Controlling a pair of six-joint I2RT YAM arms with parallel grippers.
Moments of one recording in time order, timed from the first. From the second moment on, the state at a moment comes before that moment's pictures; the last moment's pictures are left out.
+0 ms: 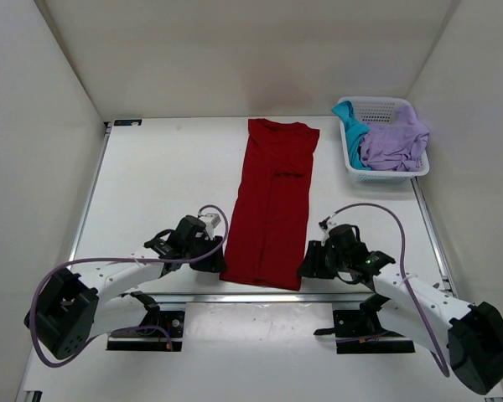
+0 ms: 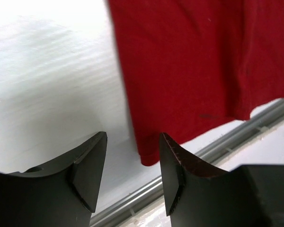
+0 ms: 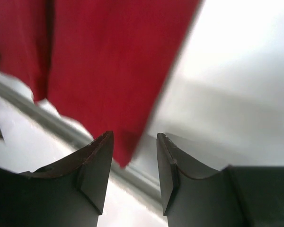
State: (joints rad) left arm -0.64 1.13 0.43 -0.24 0.19 -0.47; right arm 0.52 0.92 0.31 -0.26 -0.33 0.61
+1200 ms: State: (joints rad) left arm -0.60 1.13 0.72 -0.45 0.33 -0.49; right arm 0.39 0.90 0.52 -0.38 -0.40 0.62
